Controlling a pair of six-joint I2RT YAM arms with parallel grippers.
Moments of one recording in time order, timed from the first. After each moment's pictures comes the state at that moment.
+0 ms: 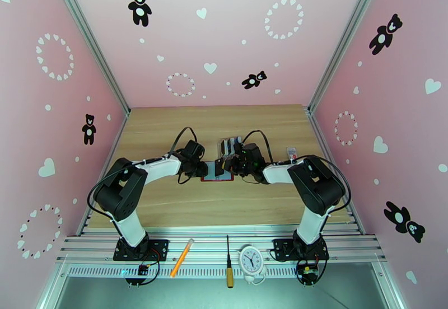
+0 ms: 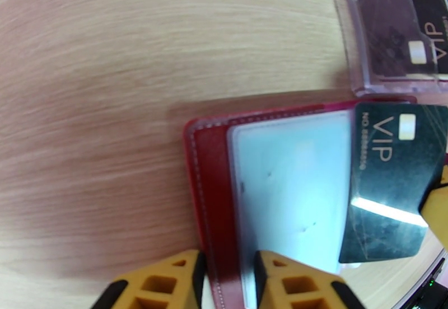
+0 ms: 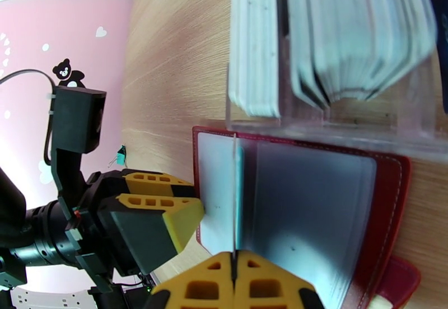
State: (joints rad) left arm -0.54 1.77 0.98 -0.35 0.14 -0.53; right arm 0.54 1.81 0.76 0.39 -0.55 0.90
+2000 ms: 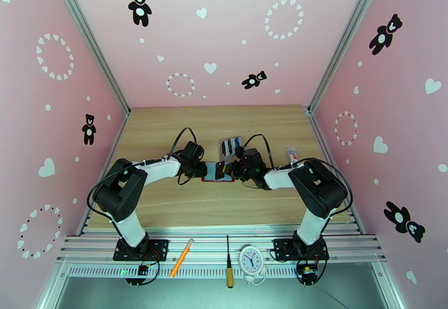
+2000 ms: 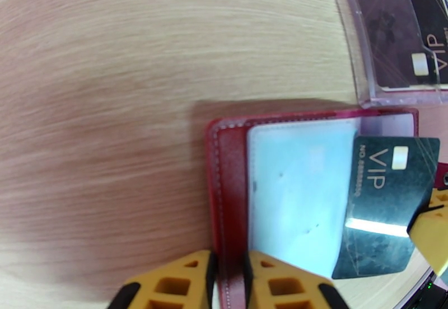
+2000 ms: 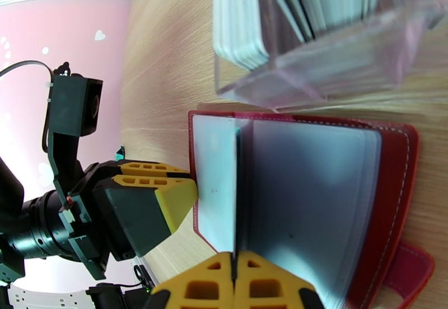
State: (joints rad) left arm -0.54 1.76 0.95 -0.29 0.15 -0.54; right arm 0.56 1.78 0.67 0.47 -0.50 0.95
